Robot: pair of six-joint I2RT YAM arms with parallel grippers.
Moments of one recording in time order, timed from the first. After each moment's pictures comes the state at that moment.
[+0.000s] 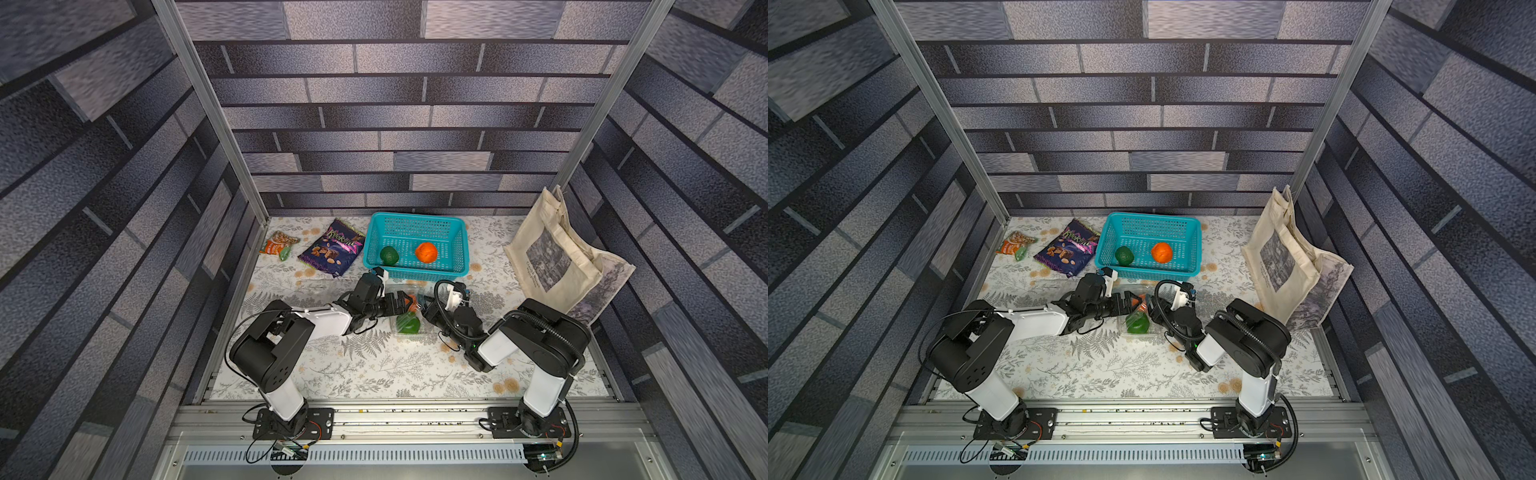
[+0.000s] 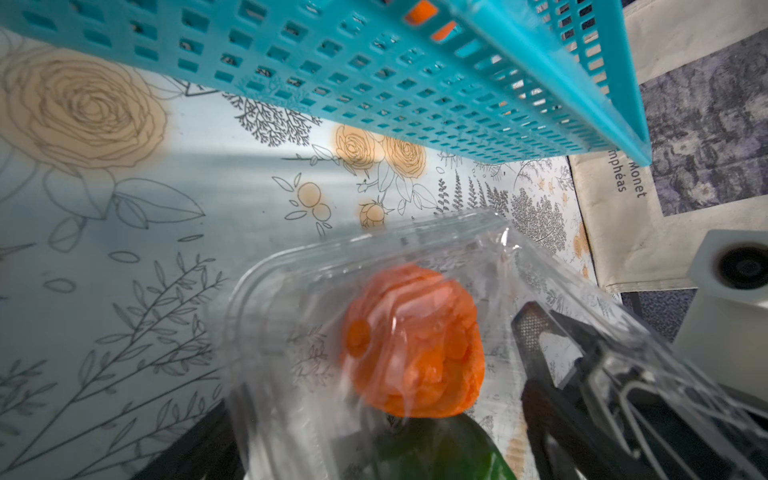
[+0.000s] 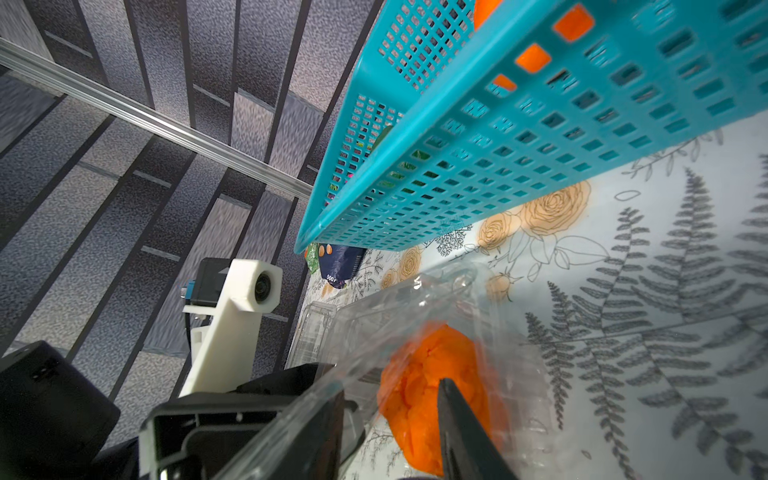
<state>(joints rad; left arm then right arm) -0.60 1.67 0.72 0.29 0.31 -0.69 0.75 1.81 0.36 1.27 0.06 1.06</state>
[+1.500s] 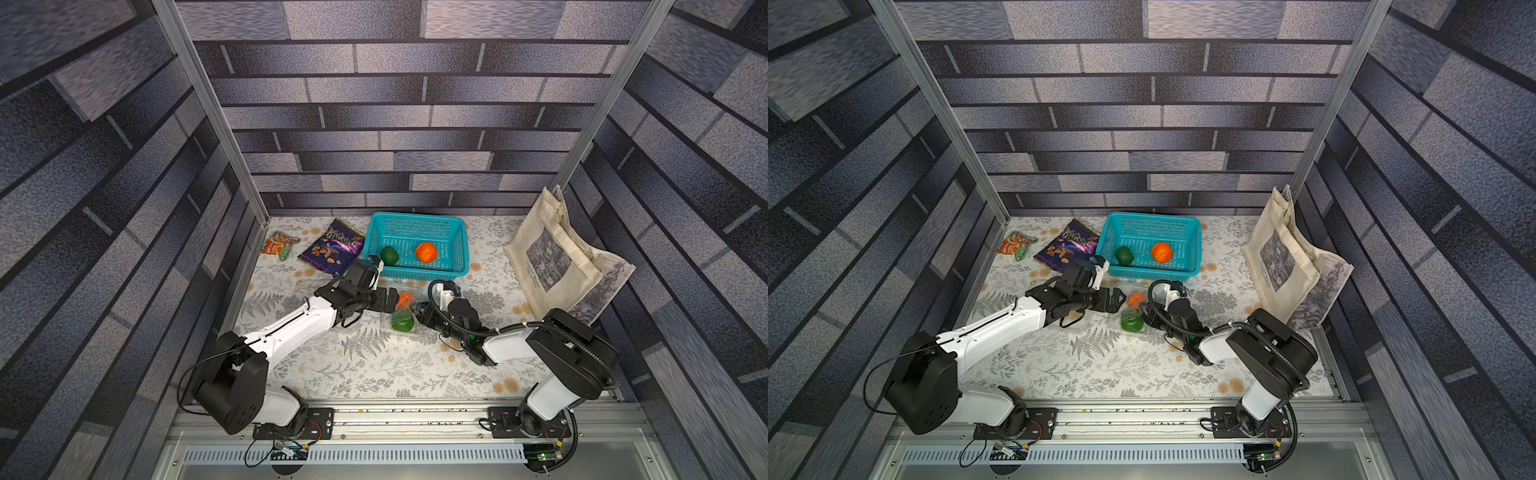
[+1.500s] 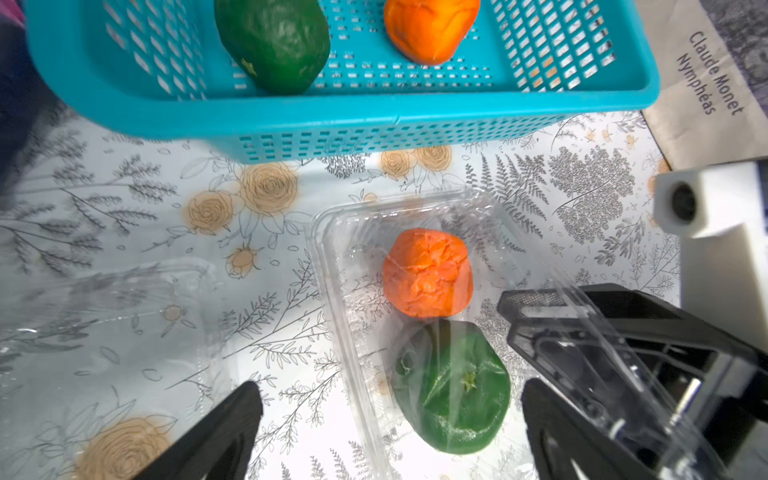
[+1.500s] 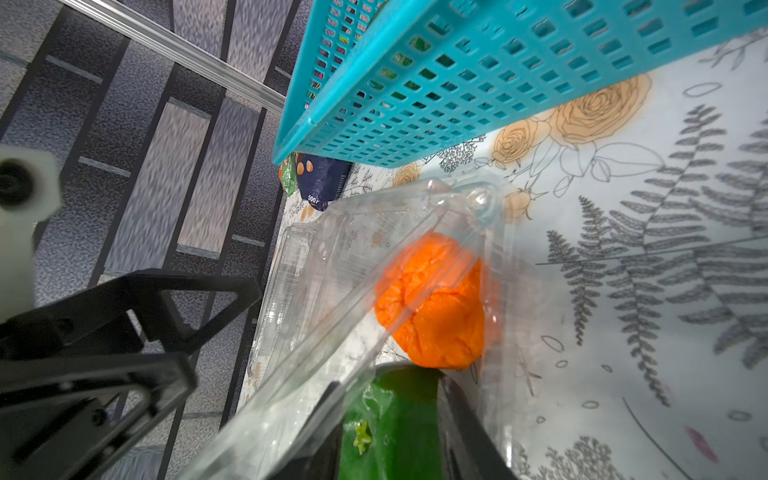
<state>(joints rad) -0.59 1.38 0.92 -0.35 0.13 -0.31 0.76 1.63 0.43 0.83 -0.11 0.99</state>
